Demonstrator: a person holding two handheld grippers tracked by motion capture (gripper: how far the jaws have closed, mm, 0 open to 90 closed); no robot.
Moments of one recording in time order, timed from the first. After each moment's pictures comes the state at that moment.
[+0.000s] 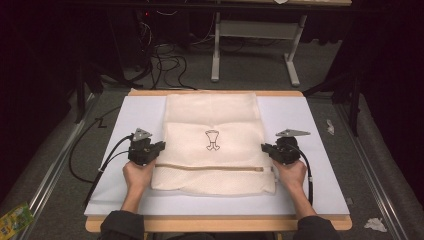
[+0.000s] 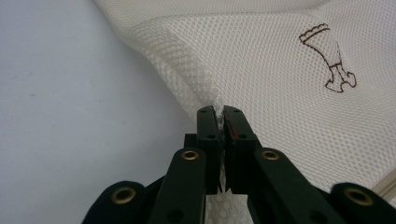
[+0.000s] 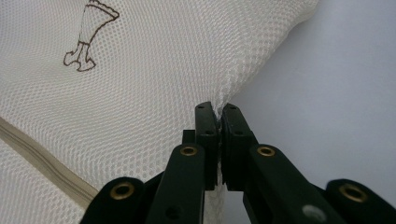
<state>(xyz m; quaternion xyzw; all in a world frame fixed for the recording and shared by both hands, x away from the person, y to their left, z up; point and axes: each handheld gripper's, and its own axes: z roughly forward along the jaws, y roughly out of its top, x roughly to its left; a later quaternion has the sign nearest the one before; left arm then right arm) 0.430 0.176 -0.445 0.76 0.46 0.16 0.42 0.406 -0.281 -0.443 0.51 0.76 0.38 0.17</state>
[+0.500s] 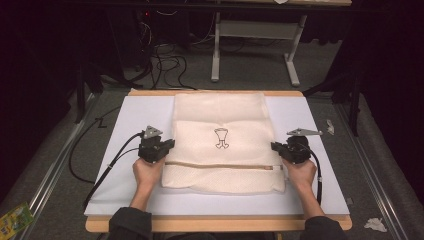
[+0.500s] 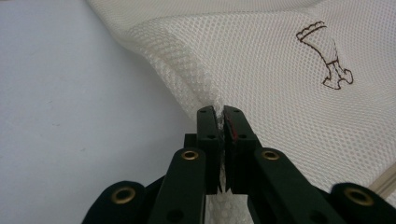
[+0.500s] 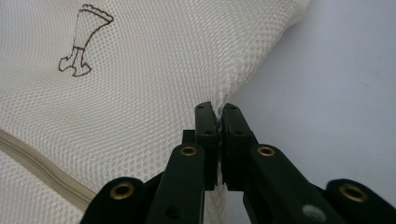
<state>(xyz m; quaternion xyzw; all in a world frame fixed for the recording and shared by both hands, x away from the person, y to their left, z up) 0.437 0.147 -0.443 0.77 0.45 0.15 0.43 0.403 -0.310 -0.438 0.52 0.74 0.38 0.18</state>
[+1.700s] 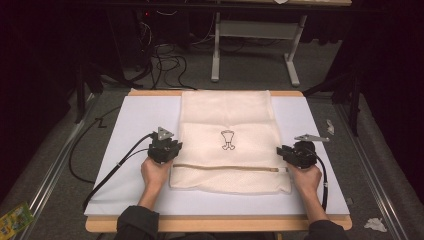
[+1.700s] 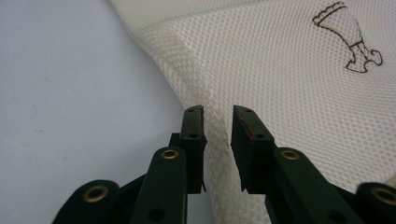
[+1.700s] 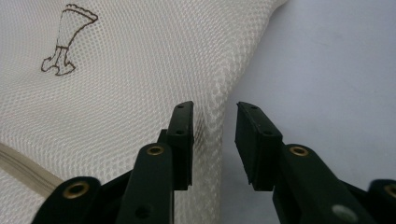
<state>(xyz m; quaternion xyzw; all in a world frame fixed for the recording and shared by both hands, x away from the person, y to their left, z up) 0.438 0.124 -0.453 0.79 0.43 0.19 0.39 0.397 -0.334 -0.461 0.56 0.72 0.37 0.19</state>
